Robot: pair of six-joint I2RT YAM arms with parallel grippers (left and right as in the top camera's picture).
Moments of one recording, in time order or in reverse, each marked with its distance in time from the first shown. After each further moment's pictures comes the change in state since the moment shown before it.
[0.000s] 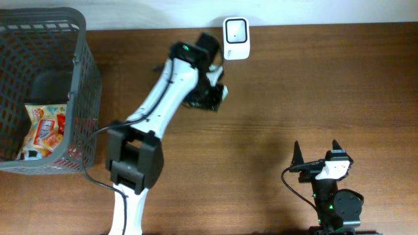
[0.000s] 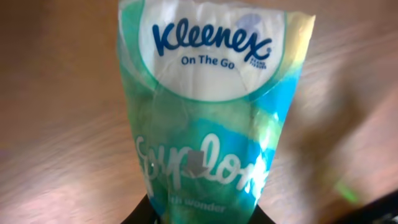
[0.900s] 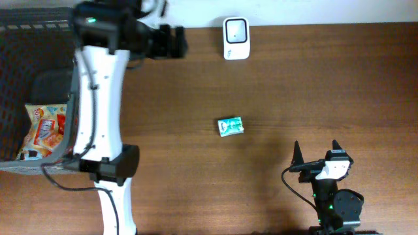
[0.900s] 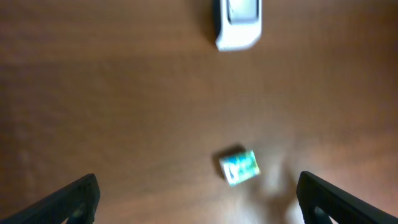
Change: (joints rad) left arm 0.289 0.000 0.876 -0.378 -0.004 0.004; right arm 0.000 0.000 0.000 0.000 0.000 0.000
